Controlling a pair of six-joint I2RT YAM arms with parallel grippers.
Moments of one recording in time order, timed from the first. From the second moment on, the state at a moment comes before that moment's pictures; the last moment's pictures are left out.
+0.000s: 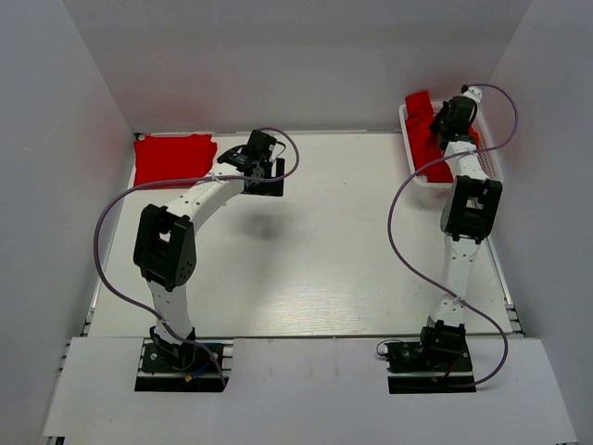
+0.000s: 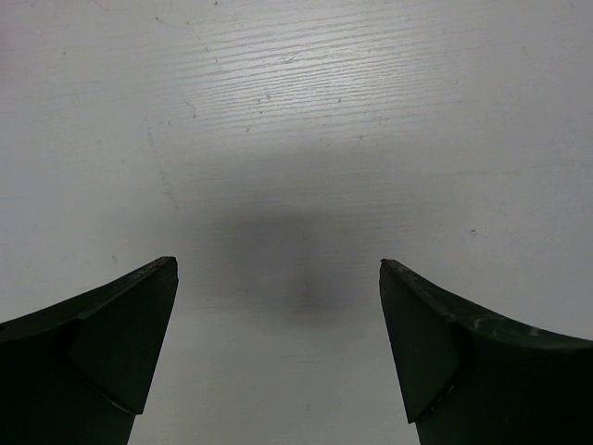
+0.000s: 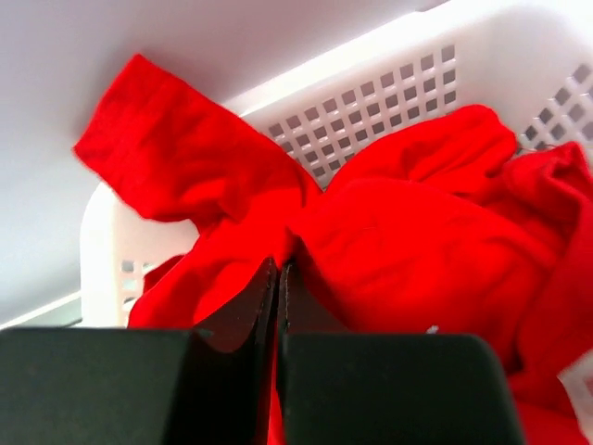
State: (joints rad) left arm -0.48 1.91 1.62 -0.68 -0.24 -0.30; right arm -0.14 2.52 2.21 -0.01 0.01 0.34
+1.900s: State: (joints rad) left arm -0.47 1.31 1.42 -0.98 -0.41 -0.51; right arm 0.21 1.79 2.17 0.37 -0.93 0.73
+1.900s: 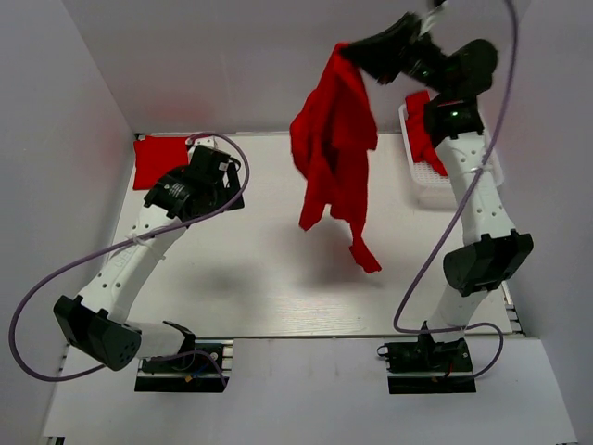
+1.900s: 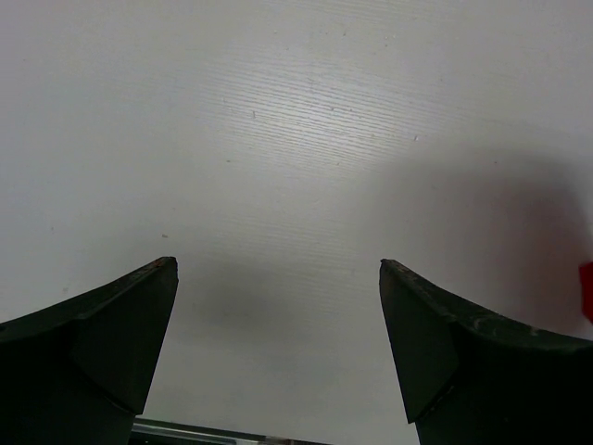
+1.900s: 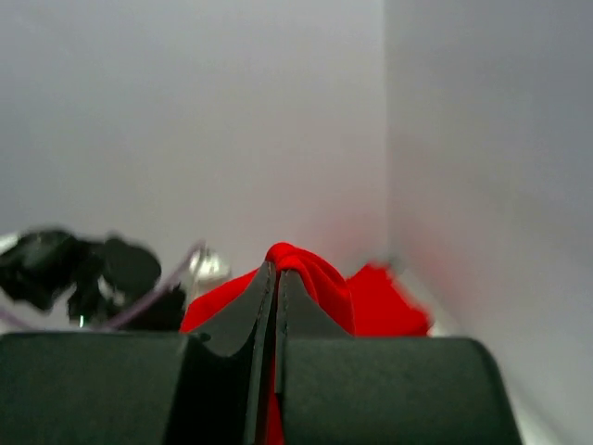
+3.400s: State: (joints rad) left arm -0.47 1.37 1.11 -0.97 -0.25 -0.60; right arm 0.49 1.22 0.96 -0.20 -0.27 0.08
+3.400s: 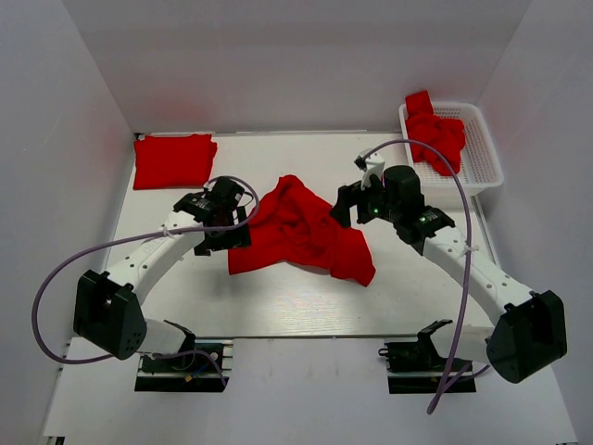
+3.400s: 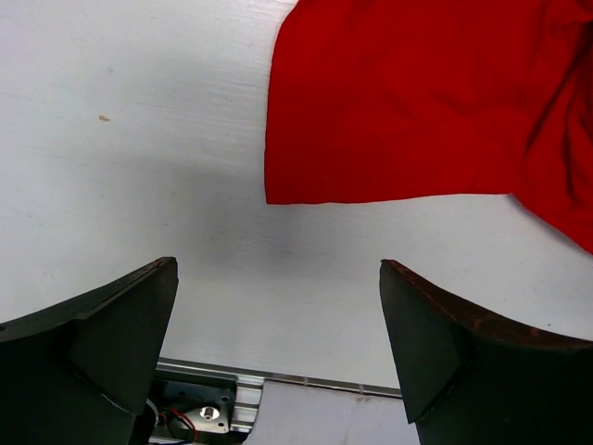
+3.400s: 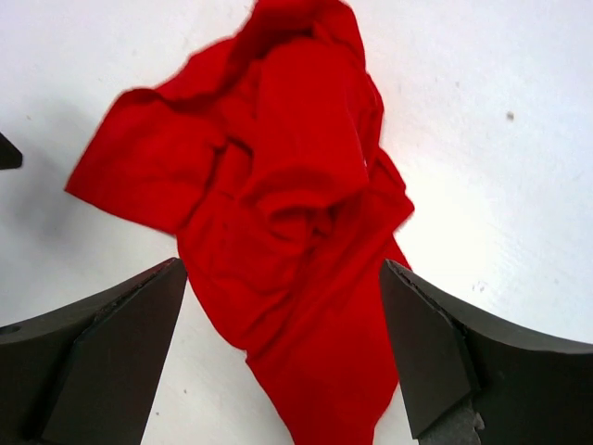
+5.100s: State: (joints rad) left arm -0.47 1.51 0.88 -0.57 -0.18 -0.56; right arm 0.47 1.20 0.72 -0.50 0.09 0.41
